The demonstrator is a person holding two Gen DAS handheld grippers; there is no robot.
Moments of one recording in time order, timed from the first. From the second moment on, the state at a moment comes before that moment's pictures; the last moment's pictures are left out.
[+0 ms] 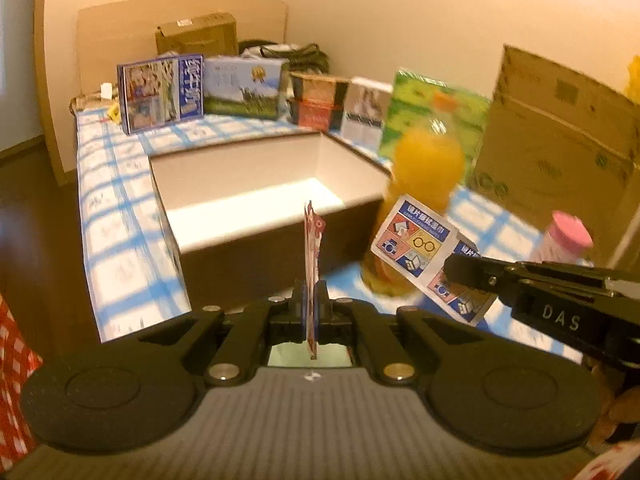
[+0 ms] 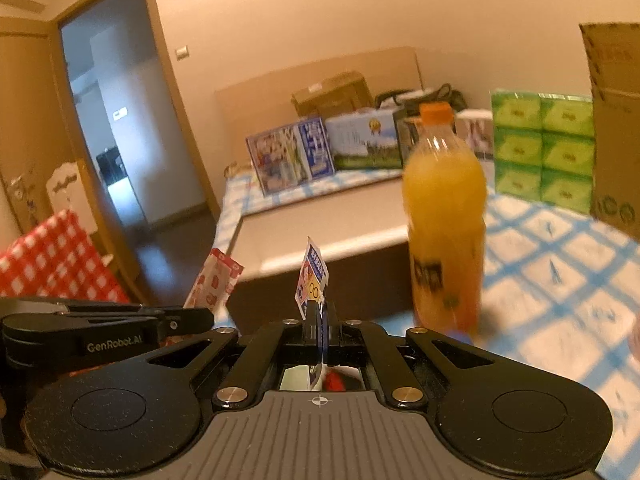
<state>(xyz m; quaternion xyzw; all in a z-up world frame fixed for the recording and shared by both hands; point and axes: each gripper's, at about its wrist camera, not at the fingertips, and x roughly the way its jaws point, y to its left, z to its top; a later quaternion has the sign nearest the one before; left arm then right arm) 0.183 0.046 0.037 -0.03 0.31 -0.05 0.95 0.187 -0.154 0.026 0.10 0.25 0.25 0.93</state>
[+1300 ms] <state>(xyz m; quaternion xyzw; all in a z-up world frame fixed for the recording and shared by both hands) 0.425 0.117 -0.037 -0.08 0.40 0.01 0.91 0.436 -0.049 -0.040 0.06 0.30 0.18 0.93</state>
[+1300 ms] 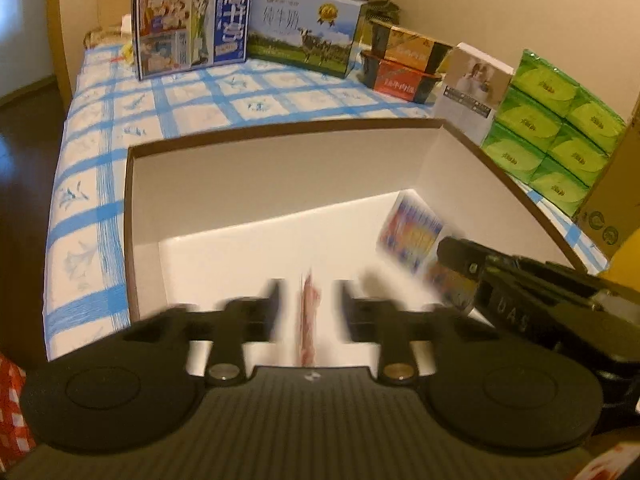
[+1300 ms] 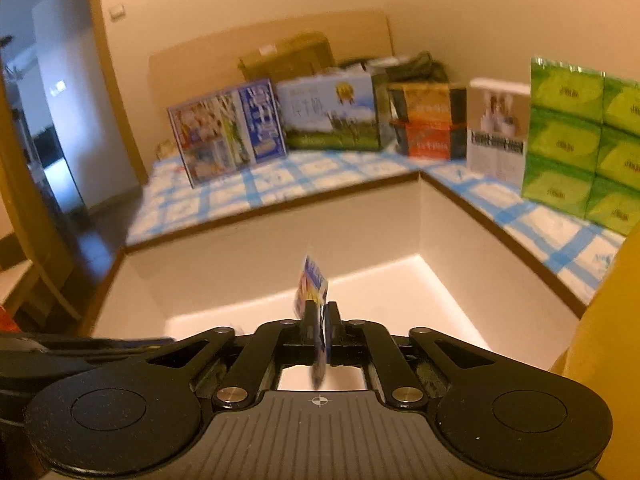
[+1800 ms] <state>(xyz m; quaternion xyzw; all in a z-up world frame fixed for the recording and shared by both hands) 0.393 0.127 -0.019 -0.06 0.39 0.01 0.92 0.403 -0.048 -0.029 0.06 0.29 0.20 0.93</state>
